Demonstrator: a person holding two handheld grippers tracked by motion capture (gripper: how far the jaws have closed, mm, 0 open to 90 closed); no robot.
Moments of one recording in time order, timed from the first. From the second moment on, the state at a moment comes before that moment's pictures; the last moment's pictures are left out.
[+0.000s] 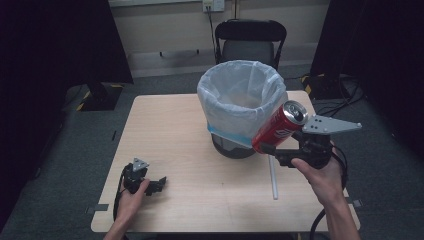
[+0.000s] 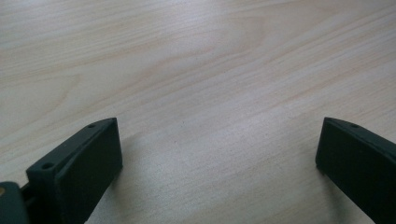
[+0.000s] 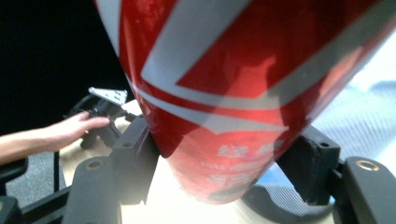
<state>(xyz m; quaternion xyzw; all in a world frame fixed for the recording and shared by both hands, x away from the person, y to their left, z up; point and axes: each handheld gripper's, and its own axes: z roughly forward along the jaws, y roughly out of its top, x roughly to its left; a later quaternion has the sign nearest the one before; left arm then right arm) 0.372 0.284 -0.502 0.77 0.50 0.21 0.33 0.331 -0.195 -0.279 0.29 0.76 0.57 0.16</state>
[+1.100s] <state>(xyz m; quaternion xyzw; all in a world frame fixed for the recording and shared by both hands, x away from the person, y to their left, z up) 0.372 0.284 -0.502 0.77 0.50 0.21 0.33 0.375 -0.156 -0.220 0.27 0.73 0.61 0.16</state>
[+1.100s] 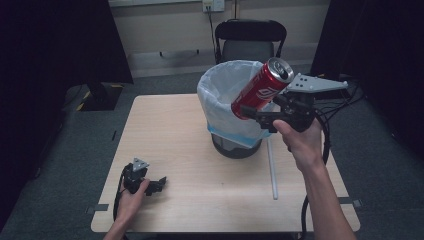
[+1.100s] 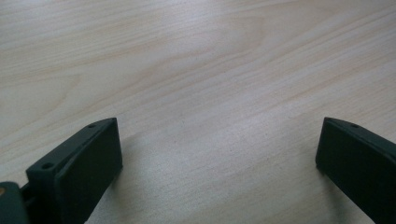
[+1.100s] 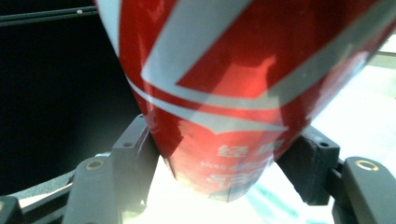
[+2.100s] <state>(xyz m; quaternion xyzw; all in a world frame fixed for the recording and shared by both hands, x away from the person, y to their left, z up) 0.372 0.284 -0.502 0.77 0.50 0.21 0.33 0.456 -0.138 -0.230 0.35 0.72 0.56 0.22</state>
